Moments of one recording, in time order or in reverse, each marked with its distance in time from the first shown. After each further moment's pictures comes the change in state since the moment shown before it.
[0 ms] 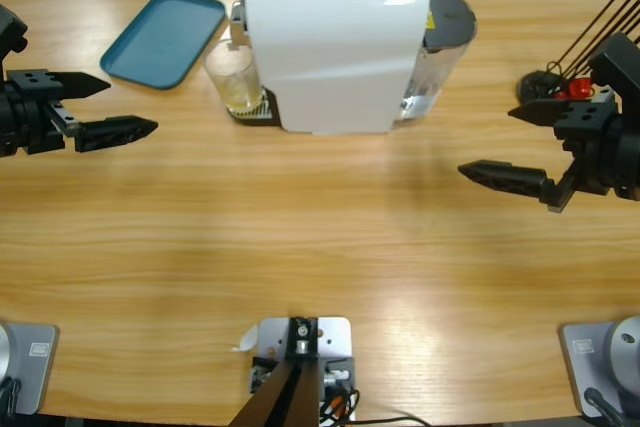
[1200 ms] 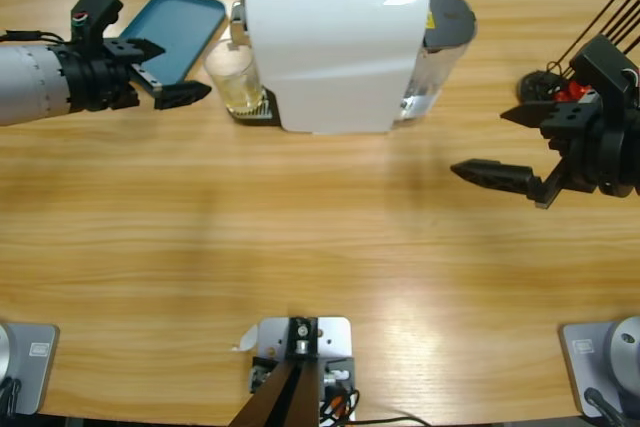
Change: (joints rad) arm 0 -0.001 0.323 0.013 -0.417 0.030 0.090; arm 1 0.000 0.041 0.000 -0.018 -0.004 0.018
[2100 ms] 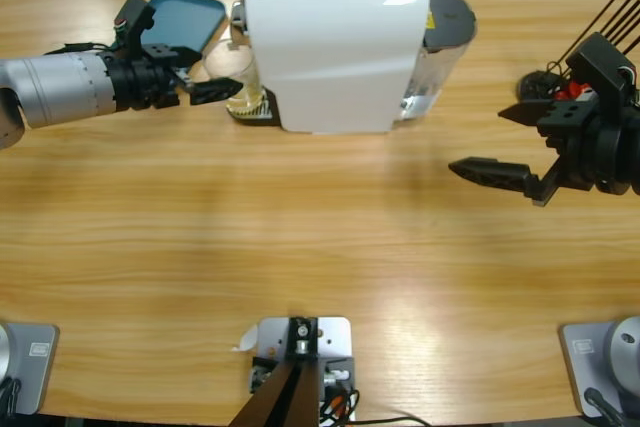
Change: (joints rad) arm 0 0.062 0.222 0.068 -0.371 -0.198 -0.104; arm 1 0.000 0.007 0.000 -0.010 0.000 0.000
